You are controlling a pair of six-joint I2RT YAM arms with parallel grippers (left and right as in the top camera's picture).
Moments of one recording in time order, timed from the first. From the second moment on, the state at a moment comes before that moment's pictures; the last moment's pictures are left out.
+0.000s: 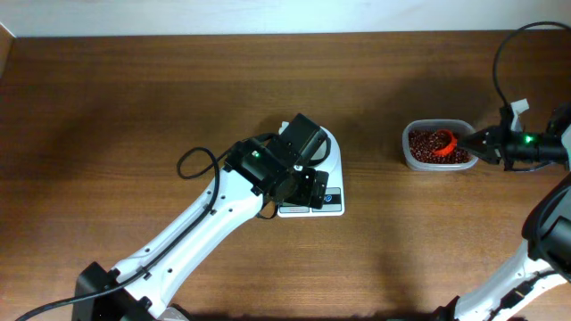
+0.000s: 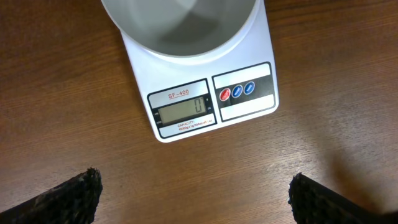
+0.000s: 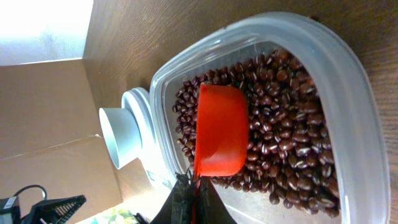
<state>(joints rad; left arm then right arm) -0.69 1.58 1.39 -1.06 -0.03 -0.45 -0.58 2.11 1.59 -1.19 -0.94 -0.21</state>
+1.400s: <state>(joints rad) -0.69 1.58 1.39 -1.06 -0.03 -0.45 -0.47 2.11 1.59 -1.38 -1.26 -0.45</state>
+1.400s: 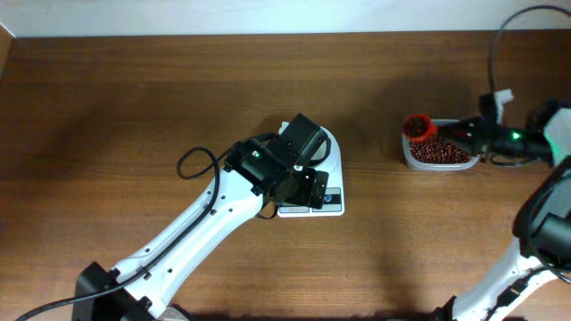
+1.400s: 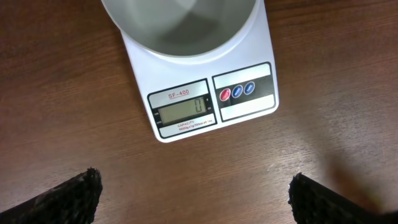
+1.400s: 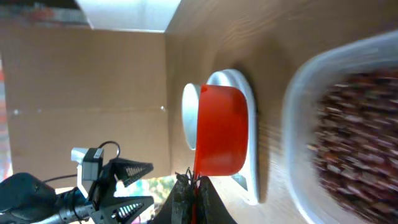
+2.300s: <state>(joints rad) -0.69 1.58 1.39 -1.06 -0.03 -0.45 0.07 2.11 1.65 -1.03 -1.10 -0.16</state>
